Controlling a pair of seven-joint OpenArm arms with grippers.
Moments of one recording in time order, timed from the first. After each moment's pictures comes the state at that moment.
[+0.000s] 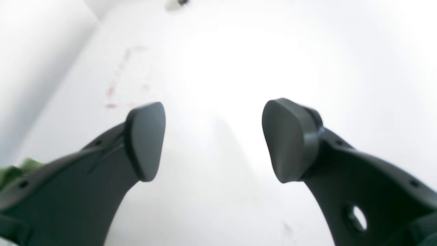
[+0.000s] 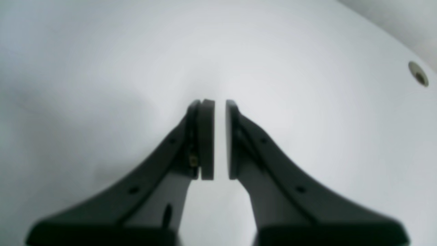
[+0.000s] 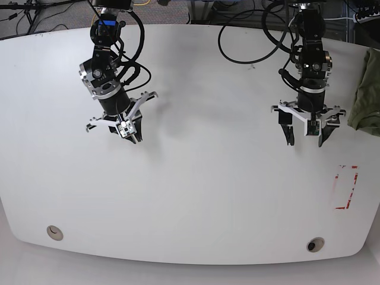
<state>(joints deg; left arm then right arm) 15.1 -5.5 -10.8 102.9 6.4 -6.2 15.3 -10.8 -1.2 12.5 101.9 -15.2 33.7 -18.5</state>
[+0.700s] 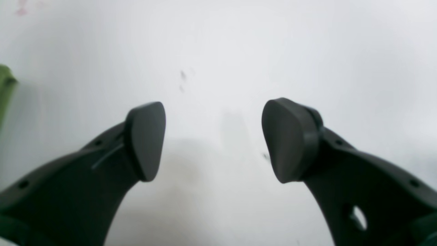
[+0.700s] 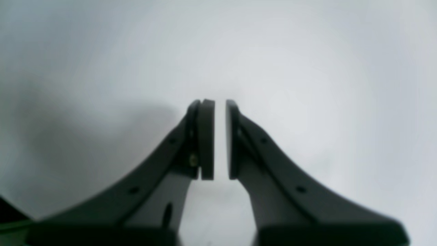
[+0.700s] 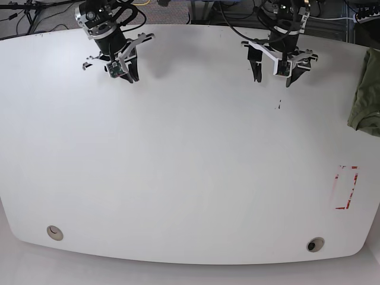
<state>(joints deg) 39.8 -1.2 -3.3 113.4 6.4 -6.1 15.4 -36.6 -1.3 15.7 111.9 -3.9 33.5 -17.1</state>
